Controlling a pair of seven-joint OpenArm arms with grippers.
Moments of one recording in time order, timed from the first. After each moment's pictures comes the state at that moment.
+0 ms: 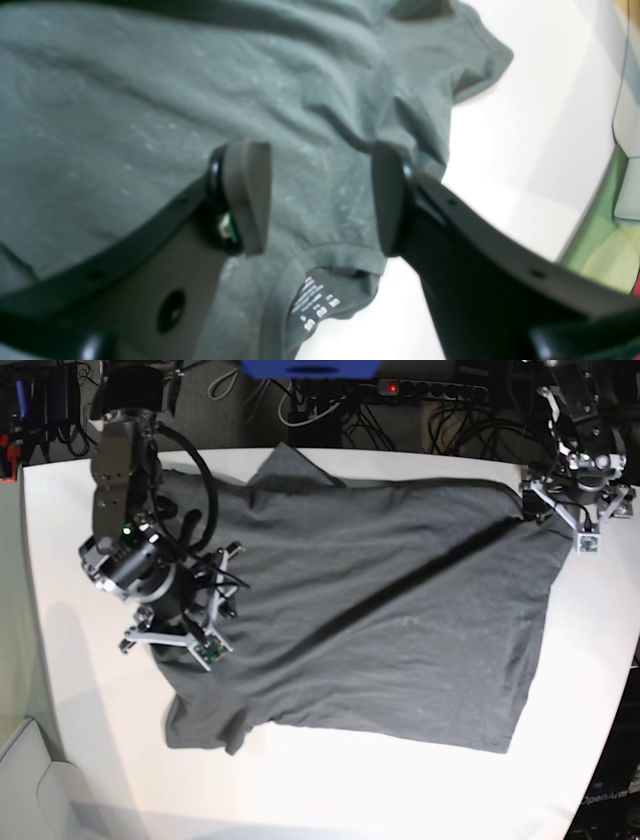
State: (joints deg) left arm 16.0 -8.6 -32.2 94.4 5.1 -22.9 42.9; right arm 1.4 3.7 0.9 113.6 -0.5 40.1 -62.9
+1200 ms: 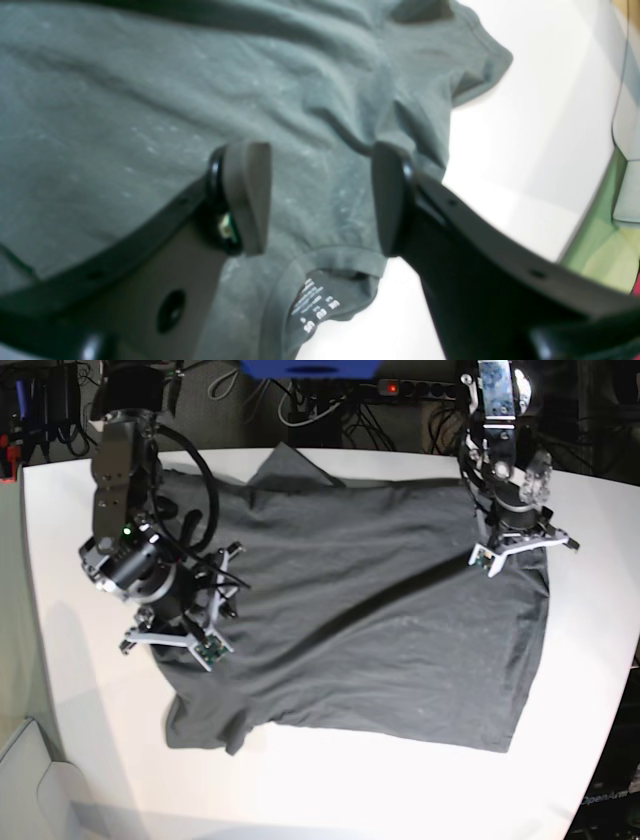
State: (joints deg) left arm 16.4 -3.8 -9.2 105.6 38.3 -24.0 45.1; right arm 1.5 3.7 0.8 113.7 -0.5 40.1 -63.0
